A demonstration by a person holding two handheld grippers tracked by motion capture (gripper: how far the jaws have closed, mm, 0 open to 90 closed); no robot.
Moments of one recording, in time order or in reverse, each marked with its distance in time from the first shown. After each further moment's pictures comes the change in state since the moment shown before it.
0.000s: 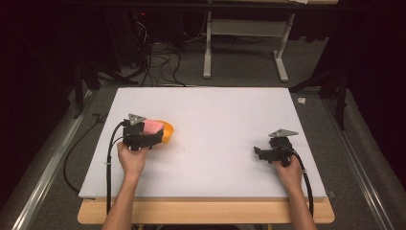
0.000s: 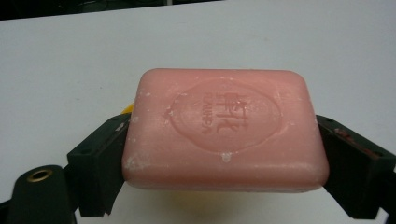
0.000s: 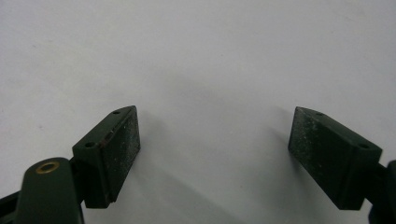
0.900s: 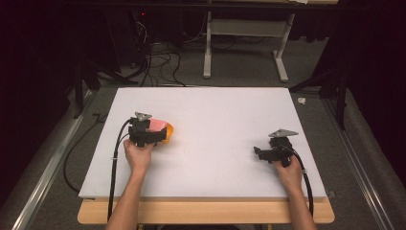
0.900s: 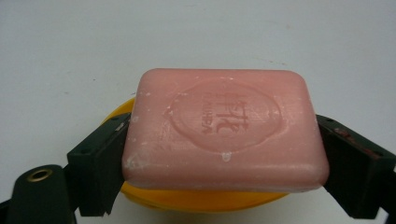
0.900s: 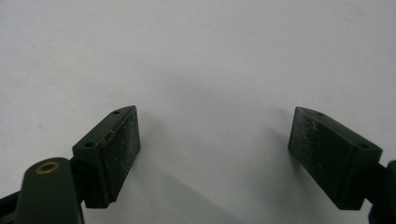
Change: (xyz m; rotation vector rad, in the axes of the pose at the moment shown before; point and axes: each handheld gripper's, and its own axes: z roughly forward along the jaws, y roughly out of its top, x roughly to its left) left arm 0.000 -0.001 0.032 0.045 0.046 -0.025; right arm 0.000 0.000 0.000 -0.001 -0.001 0.001
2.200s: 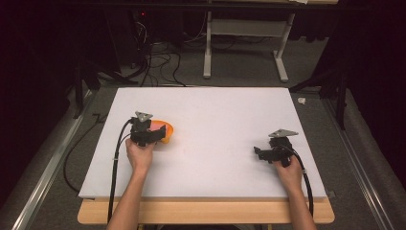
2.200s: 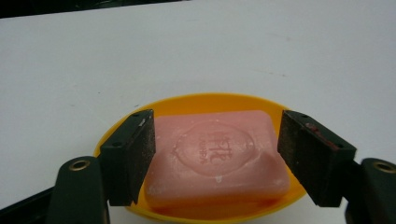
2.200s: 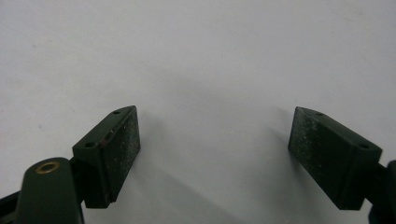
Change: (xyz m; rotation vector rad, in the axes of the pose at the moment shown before) left arm -0.004 0.001 -0.002 -0.052 0.020 0.006; right arm 0.000 0.000 0.000 0.000 0.000 -0.001
